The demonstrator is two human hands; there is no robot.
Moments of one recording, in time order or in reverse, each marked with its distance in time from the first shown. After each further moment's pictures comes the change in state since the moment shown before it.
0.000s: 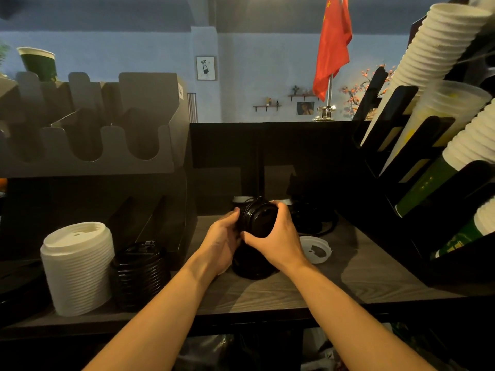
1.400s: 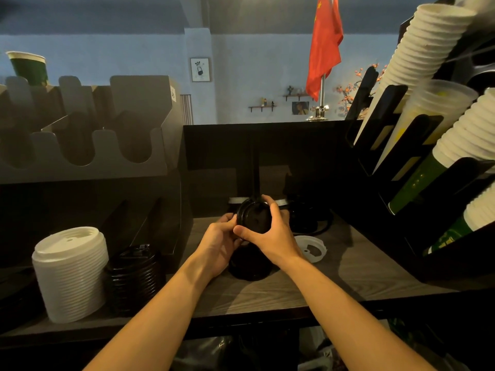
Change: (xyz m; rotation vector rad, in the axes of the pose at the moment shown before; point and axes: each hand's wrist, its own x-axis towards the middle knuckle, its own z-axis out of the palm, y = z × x) left_hand -0.002 -0.002 0.000 0.037 -0.058 0.020; right_hand 0.003 -0.003 -0.006 0.155 -0.110 0.107
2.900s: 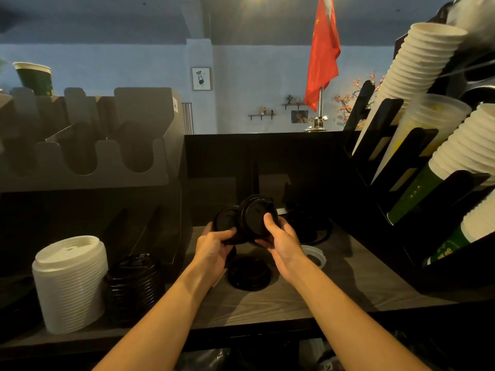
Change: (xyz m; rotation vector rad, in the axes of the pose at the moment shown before) left_hand 0.011 -0.001 -0.006 -0.056 0.213 0.099; right_hand 0.009 -0.003 -0.005 0.788 0.017 0.297
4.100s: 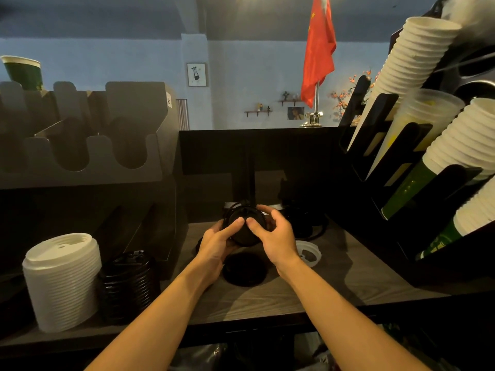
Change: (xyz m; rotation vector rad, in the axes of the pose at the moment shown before) left_hand -0.008 -0.006 0.003 0.232 -0.183 0.012; right_hand -0.008 0.003 -0.001 -0.391 0.021 -0.320
